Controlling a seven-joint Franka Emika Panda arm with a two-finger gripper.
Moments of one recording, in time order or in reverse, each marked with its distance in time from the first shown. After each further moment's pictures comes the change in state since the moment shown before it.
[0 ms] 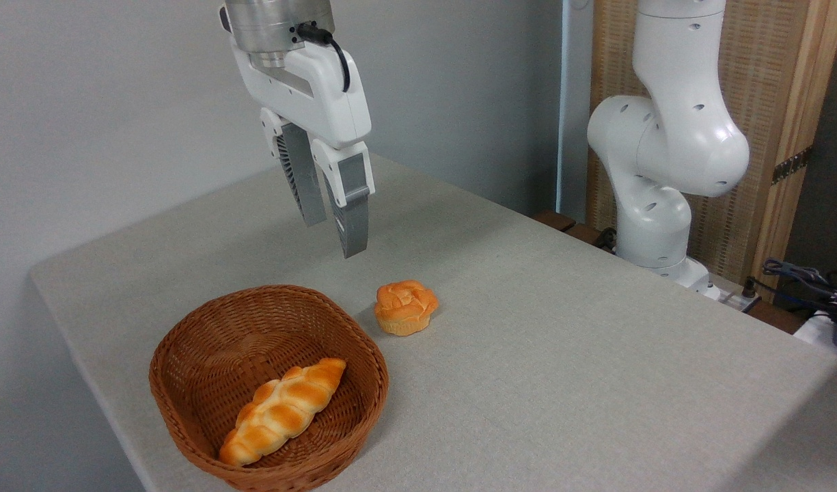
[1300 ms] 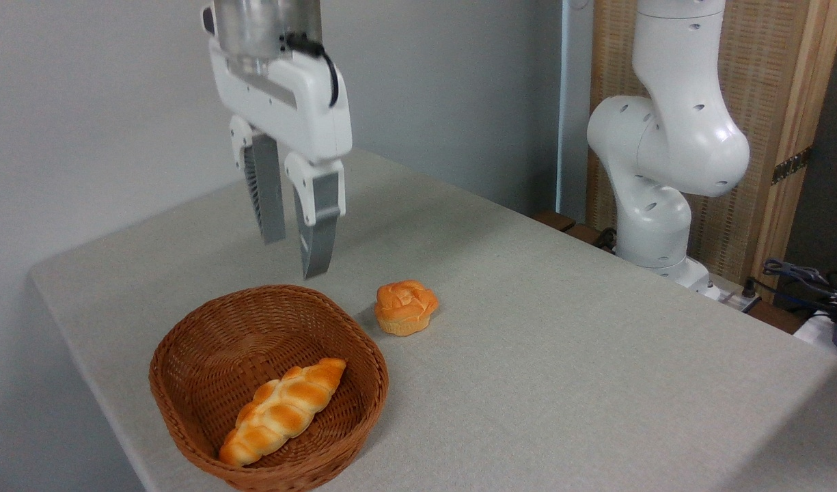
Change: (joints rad) arm 0.009 0.007 0.009 -0.063 -0.030 0.235 -0.031
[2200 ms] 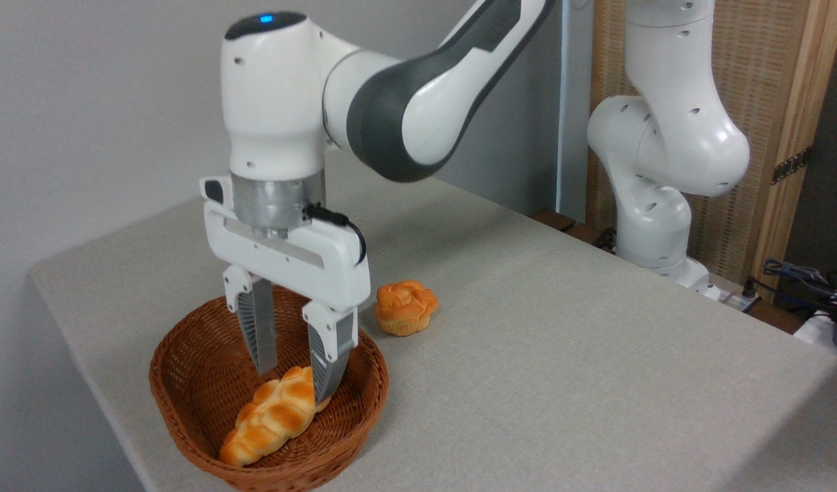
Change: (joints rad) arm 0.001 0.115 0.002 -0.244 0.057 0.394 -0.303
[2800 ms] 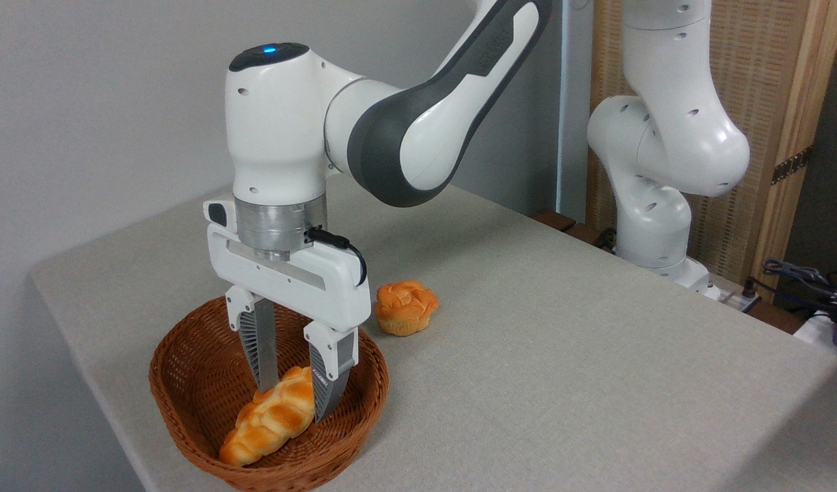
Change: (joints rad) arm 0.000 0.026 0.000 -0.015 0.007 0.047 -0.013
